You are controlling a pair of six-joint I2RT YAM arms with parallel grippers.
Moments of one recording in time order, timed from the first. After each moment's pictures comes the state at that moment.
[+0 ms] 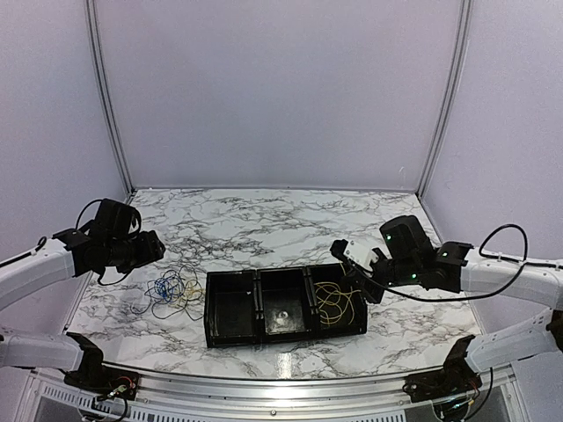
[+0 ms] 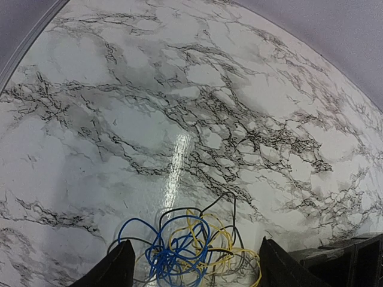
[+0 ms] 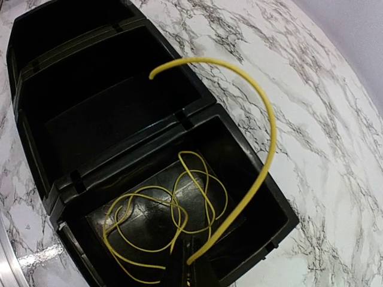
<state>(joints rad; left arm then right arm) -0.41 1.08 0.70 -0.44 -0.16 -0.66 0.75 1.15 0.70 -0.32 -0.13 -0.34</state>
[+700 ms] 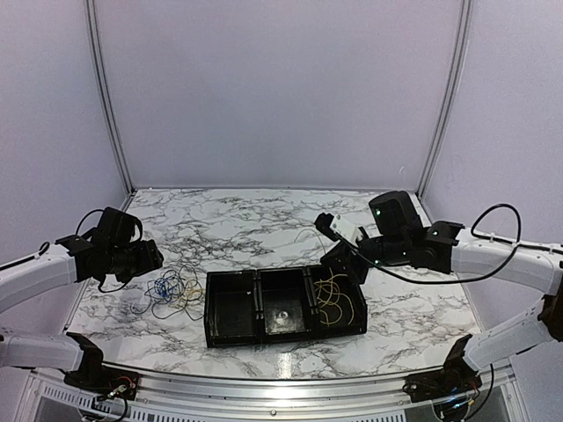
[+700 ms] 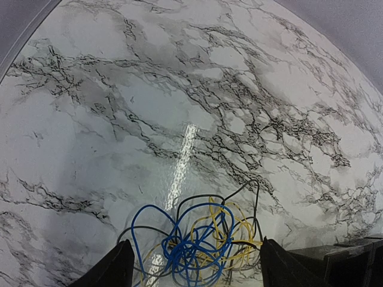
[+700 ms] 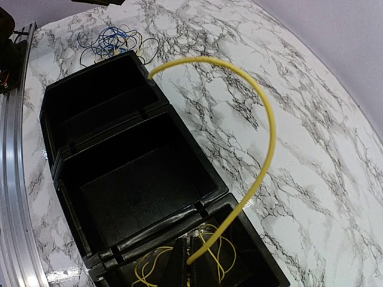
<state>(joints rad) -0.41 1.08 0.64 -0.45 -0.18 -0.70 0.77 1.27 0.90 -0.29 -0.27 -0.28</state>
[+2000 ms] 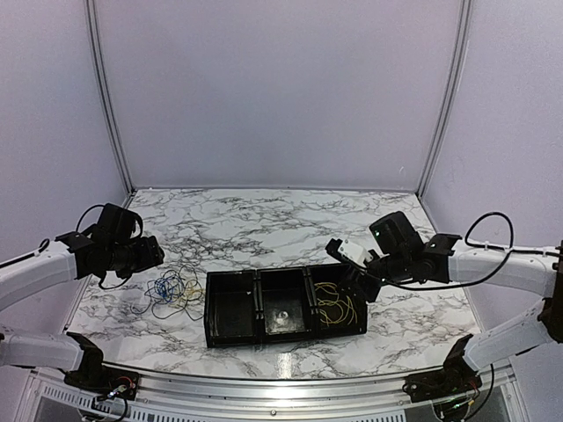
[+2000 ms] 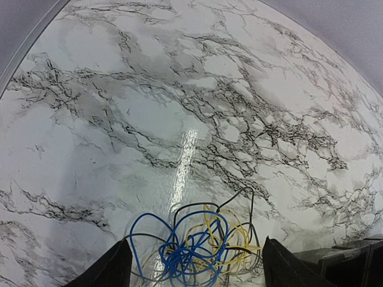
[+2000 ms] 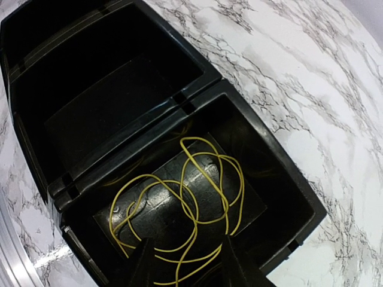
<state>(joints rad) -0.41 1.10 0.67 -0.44 -0.18 -0.68 0.73 1.26 0.76 -0.38 -0.17 -0.24</state>
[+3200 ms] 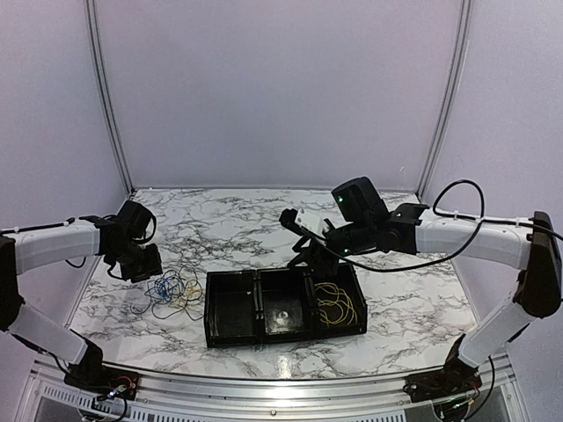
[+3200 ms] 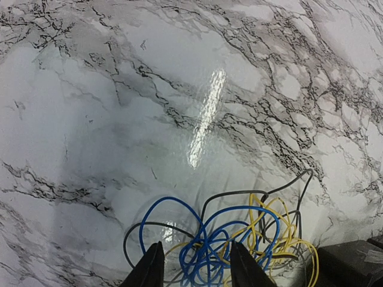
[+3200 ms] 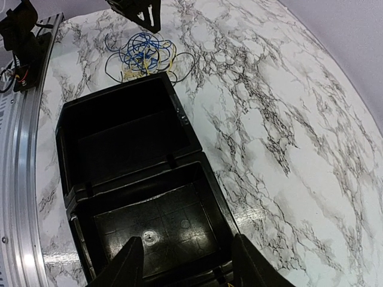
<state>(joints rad) -0.34 1.37 0.80 -0.60 -0.07 -0.67 0.83 1.52 1.14 -0.32 -0.35 -0.34</state>
